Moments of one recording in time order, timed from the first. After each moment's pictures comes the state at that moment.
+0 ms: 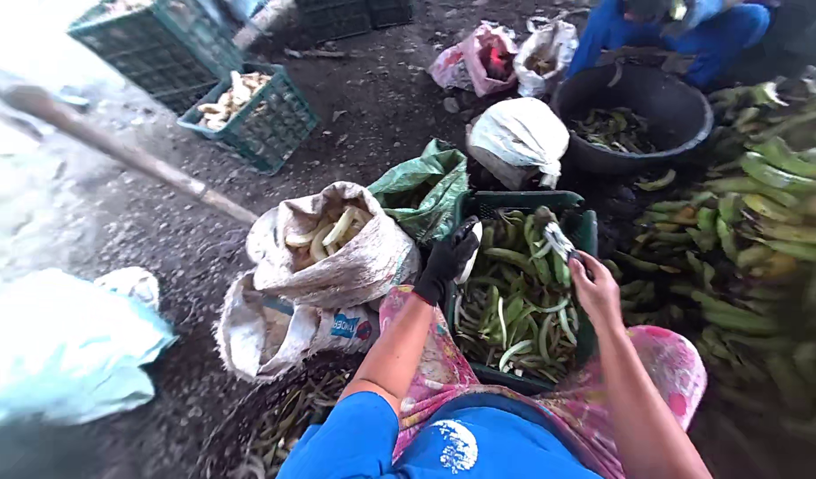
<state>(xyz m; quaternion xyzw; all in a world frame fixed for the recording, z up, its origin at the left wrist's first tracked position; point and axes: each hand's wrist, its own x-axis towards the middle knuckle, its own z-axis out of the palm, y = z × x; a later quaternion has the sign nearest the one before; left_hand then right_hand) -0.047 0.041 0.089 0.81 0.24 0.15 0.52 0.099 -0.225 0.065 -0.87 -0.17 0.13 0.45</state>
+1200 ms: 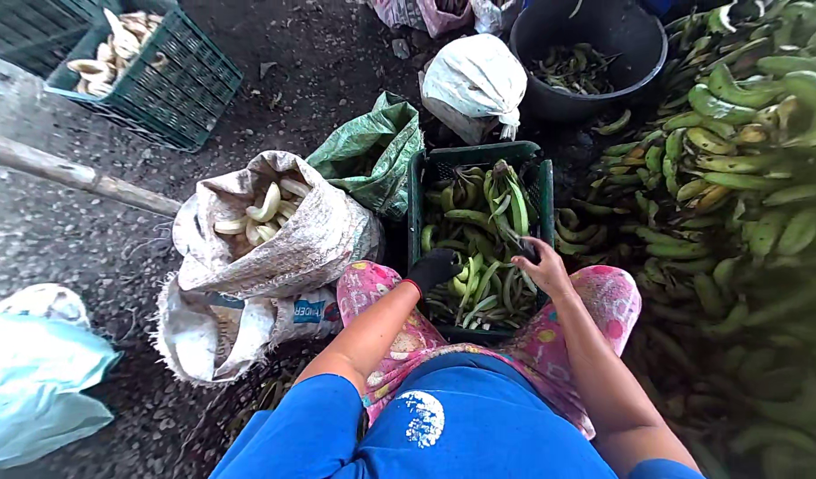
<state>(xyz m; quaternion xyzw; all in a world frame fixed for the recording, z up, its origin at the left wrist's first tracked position) -0.033 -0.013 0.014 0.92 0.16 -0.24 0.25 0.085 -0.260 0.016 -0.84 -0.22 0.24 0.43</state>
